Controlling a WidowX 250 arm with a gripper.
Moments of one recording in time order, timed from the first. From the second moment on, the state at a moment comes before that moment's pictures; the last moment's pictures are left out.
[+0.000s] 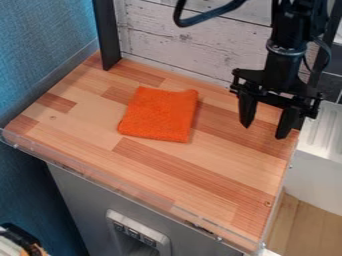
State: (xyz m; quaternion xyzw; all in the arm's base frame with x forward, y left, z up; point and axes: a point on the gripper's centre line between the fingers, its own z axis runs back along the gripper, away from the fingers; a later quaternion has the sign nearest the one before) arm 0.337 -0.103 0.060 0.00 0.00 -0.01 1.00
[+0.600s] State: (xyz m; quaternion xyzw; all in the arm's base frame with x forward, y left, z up) arm 0.342 -0.106 0.036 0.00 0.01 -0.02 1.00
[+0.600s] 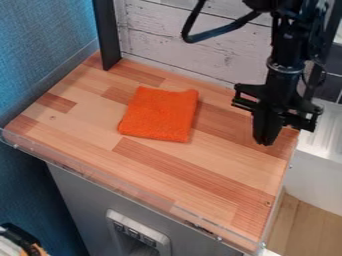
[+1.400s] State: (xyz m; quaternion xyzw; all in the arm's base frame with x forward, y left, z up) arm 0.344 -0.104 0.024 0.00 0.00 -0.03 1.00
